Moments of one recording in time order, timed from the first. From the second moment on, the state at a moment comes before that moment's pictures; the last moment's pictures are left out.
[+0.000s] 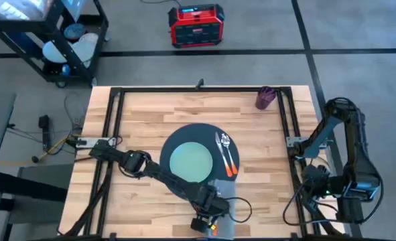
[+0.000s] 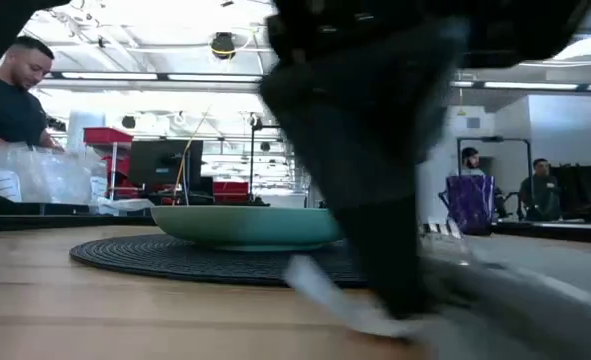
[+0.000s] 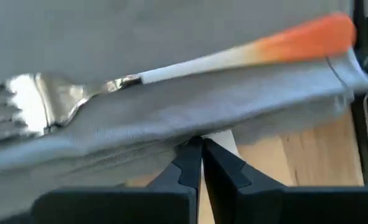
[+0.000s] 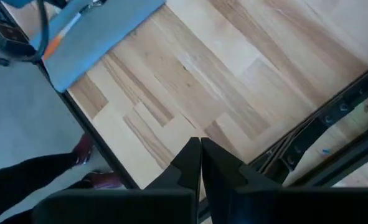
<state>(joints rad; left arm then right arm) -0.42 2.56 2.24 -1.12 0.13 -0.17 1.43 1.26 1.23 -1.45 0.42 2.18</state>
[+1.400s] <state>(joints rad) -0.52 2.47 2.23 -1.40 0.00 -0.67 1.44 1.28 1.23 -1.43 0.42 2.18</state>
